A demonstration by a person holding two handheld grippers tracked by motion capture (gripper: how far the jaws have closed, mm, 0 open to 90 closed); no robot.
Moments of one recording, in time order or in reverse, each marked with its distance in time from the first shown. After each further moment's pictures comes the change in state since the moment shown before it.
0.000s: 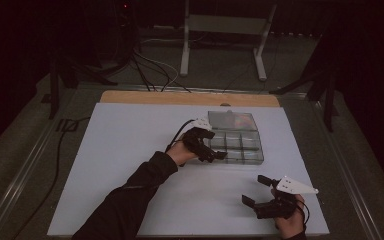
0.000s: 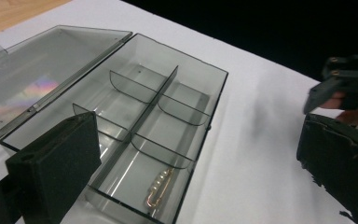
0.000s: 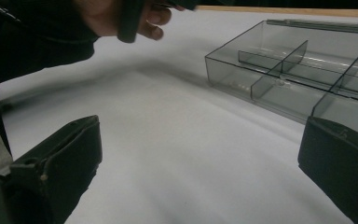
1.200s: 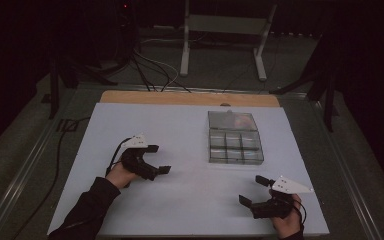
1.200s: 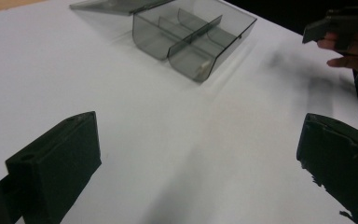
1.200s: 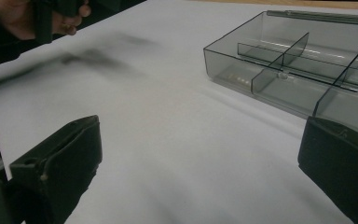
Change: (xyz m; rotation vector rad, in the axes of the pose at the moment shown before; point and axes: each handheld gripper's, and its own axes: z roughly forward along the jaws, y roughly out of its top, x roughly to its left) left arm -0.009 -0.108 -0.142 -0.043 0.176 -0.091; right arm 0.004 -0.001 0.007 0.032 -0.022 -0.010
